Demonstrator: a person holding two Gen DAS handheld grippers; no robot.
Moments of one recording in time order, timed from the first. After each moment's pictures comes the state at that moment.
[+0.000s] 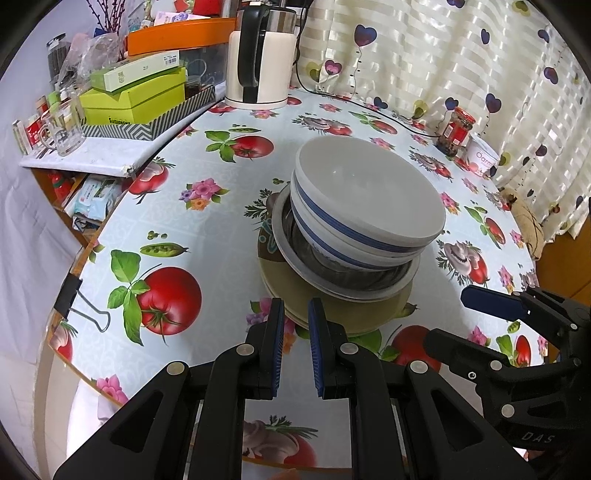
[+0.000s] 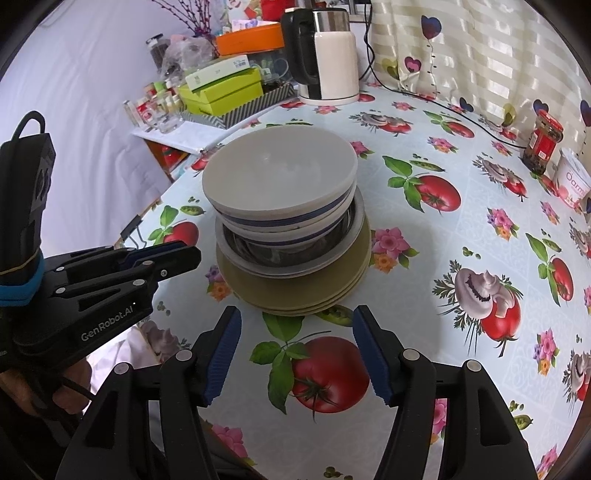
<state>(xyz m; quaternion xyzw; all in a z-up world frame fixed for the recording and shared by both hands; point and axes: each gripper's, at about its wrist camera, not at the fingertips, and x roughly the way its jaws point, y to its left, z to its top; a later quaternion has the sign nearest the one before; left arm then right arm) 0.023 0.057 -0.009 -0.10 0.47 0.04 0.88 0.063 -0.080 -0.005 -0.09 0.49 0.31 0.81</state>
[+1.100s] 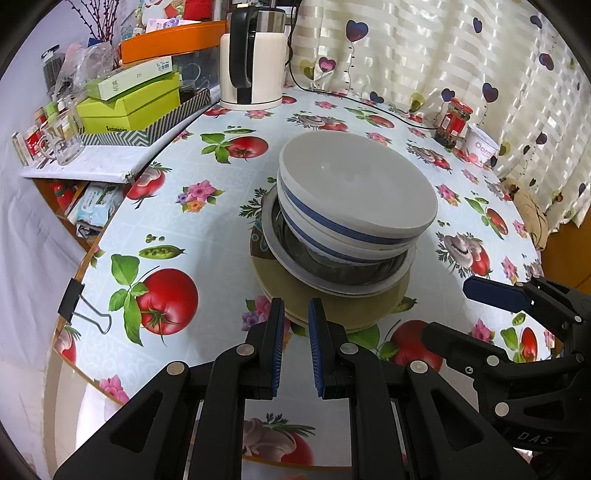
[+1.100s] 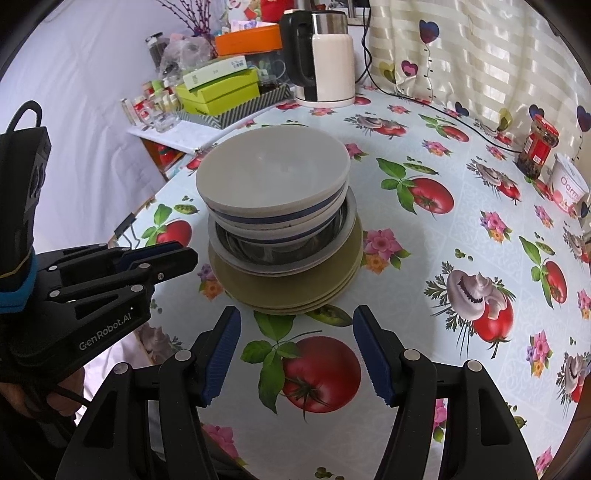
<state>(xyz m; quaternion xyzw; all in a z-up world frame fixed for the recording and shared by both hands) 0.024 0.046 -0.009 -0.08 0.47 0.04 0.88 0.063 -0.079 -0.002 -0.10 0.49 0.30 0.81</state>
